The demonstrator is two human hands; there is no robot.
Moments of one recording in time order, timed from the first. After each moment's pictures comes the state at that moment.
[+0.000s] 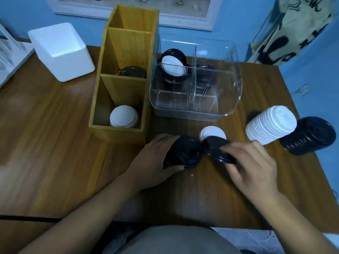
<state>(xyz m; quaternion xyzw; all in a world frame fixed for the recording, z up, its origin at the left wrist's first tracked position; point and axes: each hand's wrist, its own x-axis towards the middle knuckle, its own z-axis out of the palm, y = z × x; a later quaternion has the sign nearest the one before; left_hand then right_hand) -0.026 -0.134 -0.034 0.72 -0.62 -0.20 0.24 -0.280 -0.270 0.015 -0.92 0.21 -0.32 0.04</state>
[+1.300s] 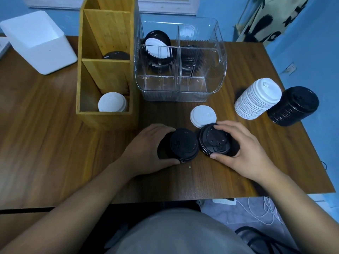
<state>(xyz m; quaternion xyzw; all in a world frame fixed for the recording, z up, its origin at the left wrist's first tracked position) -0.032 -0.125 -0.034 0.66 -0.68 -0.18 0.25 -0.308 -0.265 -0.004 -0.88 0.29 -0.20 0.31</state>
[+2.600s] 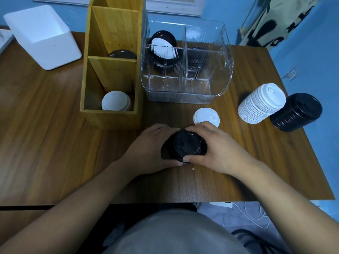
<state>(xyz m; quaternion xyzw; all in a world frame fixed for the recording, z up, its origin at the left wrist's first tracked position) -0.033 -0.127 -0.034 0.66 -0.68 -0.18 0.24 -0.238 -0.250 0.017 -0.92 0.28 -0.03 0.27</state>
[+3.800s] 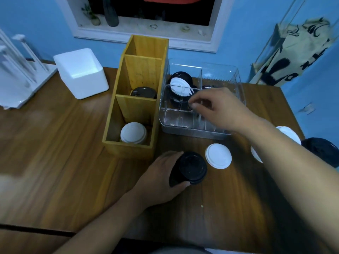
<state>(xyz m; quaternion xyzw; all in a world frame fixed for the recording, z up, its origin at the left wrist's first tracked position) -0.031 -0.128 -0.027 0.72 -0.61 -0.20 0.28 -0.122 -0.362 0.111 -0.96 0.17 -0.12 0.16</state>
